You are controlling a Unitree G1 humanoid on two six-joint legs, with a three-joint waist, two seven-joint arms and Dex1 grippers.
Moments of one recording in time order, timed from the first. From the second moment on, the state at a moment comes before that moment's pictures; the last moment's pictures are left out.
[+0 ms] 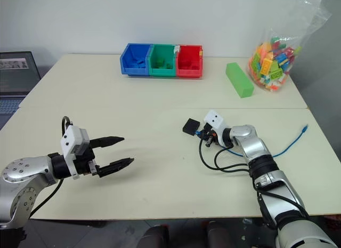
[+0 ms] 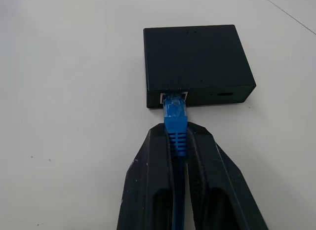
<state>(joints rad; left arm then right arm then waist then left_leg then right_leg) -0.06 0.84 0.26 -0.28 -0.55 0.49 -0.98 -0.81 -0.36 0.26 0.60 0.01 0.24 0.89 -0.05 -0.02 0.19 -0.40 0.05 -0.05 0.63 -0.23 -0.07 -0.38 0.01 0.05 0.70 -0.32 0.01</state>
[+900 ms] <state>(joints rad) -0.31 0.75 0.23 -0.17 -0.84 0.84 -0.95 -0.73 -0.47 0.38 0.08 -0.15 -0.29 0.96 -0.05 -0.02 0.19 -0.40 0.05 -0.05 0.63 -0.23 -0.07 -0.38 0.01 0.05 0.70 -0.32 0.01</state>
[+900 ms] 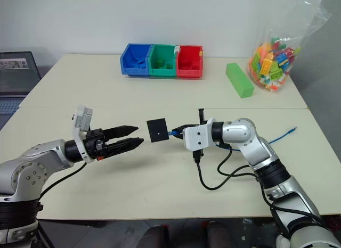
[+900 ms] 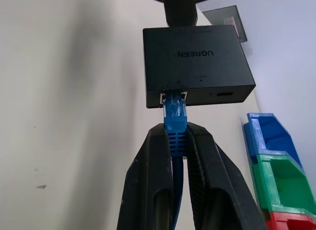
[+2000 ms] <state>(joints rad) -0.43 0.68 0.16 -0.10 -0.85 0.84 -1.04 -0.74 -0.44 0.38 0.04 -0.19 -0.34 0.94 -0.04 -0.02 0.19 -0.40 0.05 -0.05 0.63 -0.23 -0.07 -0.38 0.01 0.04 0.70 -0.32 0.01</state>
